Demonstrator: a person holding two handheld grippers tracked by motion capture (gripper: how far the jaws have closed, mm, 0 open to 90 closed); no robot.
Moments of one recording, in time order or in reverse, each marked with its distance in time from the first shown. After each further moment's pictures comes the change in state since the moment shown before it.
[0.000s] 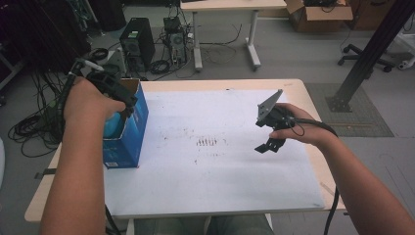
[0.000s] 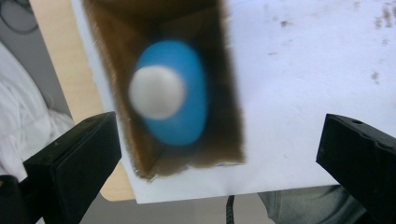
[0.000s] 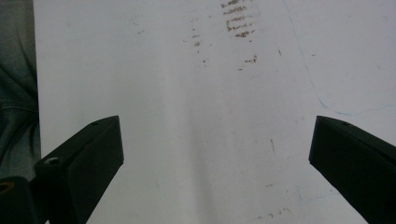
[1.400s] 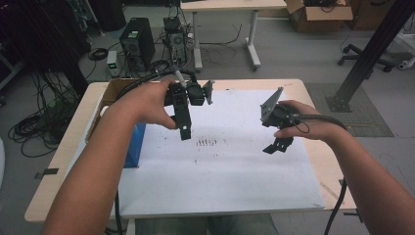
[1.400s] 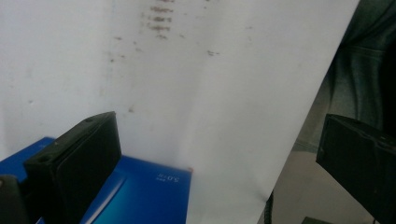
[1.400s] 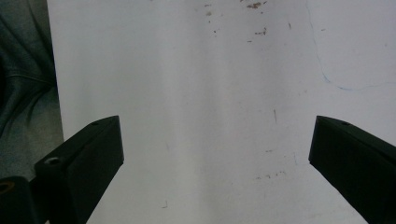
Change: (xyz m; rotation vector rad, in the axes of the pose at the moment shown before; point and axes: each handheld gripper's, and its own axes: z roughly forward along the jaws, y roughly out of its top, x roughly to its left) left arm -0.165 0.010 -0.001 0.001 -0.121 1.108; right arm 0.007 0.007 -0.019 0.132 0.013 -0.038
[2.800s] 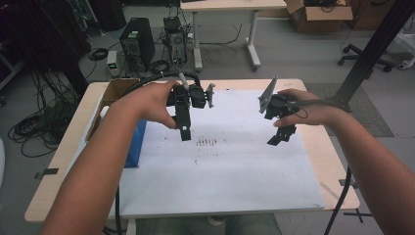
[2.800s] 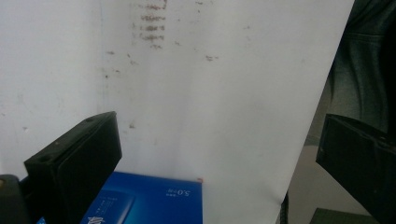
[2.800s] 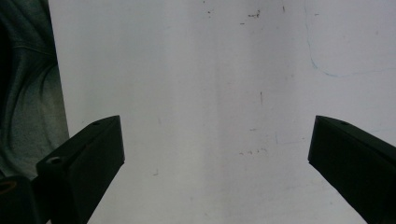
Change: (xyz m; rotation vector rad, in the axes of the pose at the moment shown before) left arm 0.014 0.005 0.017 -0.002 -0.041 0.095; right arm -0.017 0.015 -0.018 0.123 0.026 -0.038
